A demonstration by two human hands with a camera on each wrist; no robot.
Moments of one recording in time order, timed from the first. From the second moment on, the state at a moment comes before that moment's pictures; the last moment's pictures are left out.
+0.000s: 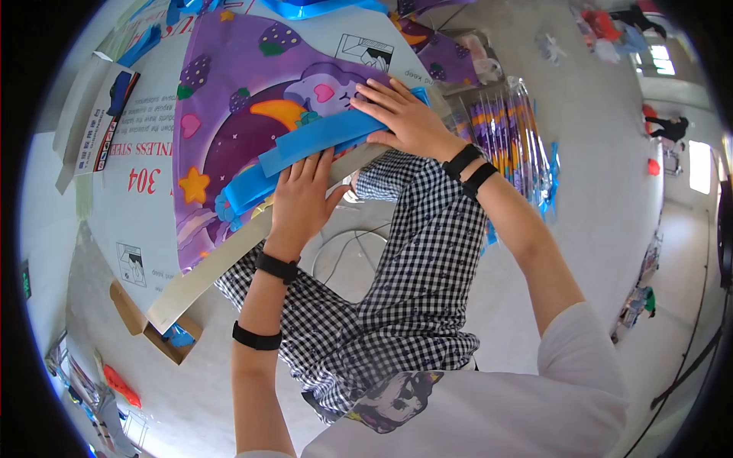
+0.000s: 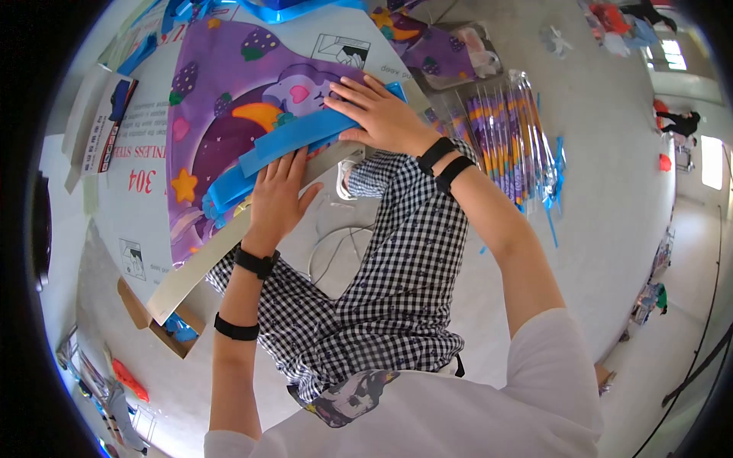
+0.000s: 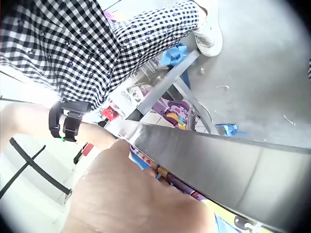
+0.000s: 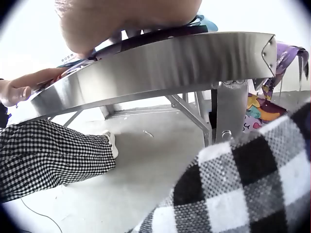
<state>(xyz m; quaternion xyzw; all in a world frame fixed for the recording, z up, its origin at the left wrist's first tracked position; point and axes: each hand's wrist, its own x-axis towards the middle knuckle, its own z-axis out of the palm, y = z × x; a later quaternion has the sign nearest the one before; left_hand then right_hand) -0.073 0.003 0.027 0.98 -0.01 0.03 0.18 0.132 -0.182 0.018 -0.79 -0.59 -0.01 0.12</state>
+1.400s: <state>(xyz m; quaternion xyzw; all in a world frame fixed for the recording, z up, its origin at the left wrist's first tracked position) -0.039 0.022 0.006 1.00 -0.03 0.02 0.05 0.134 -0.177 0.009 -0.69 -0.68 -0.16 0.19</state>
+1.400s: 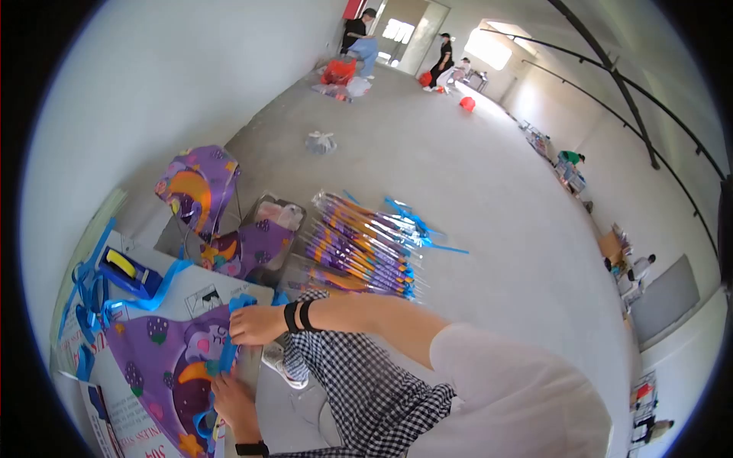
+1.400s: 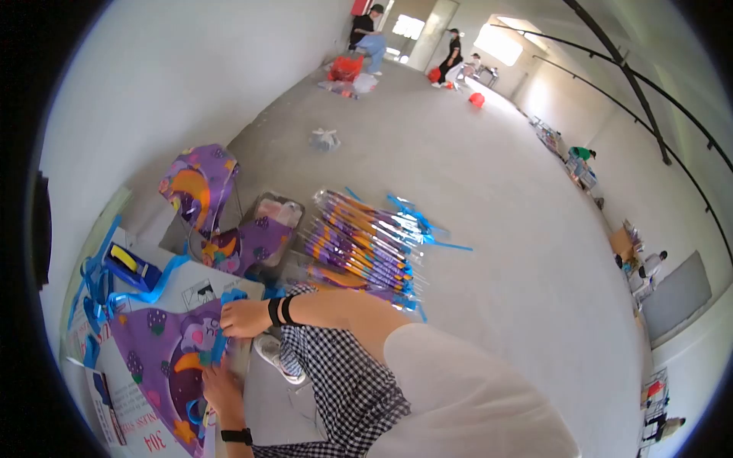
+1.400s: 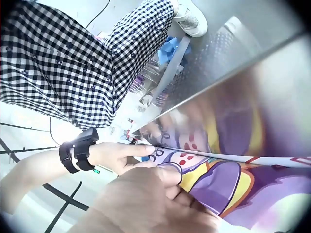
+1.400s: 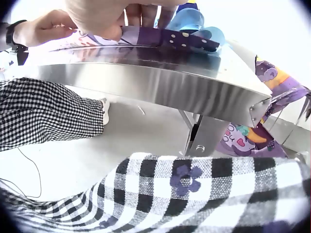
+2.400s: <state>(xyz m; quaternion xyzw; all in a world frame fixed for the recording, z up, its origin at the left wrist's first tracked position) -0.131 0.078 0.051 0.94 0.16 0.11 0.29 0.156 -0.168 0.052 -0.77 -0.55 0.24 0.21</state>
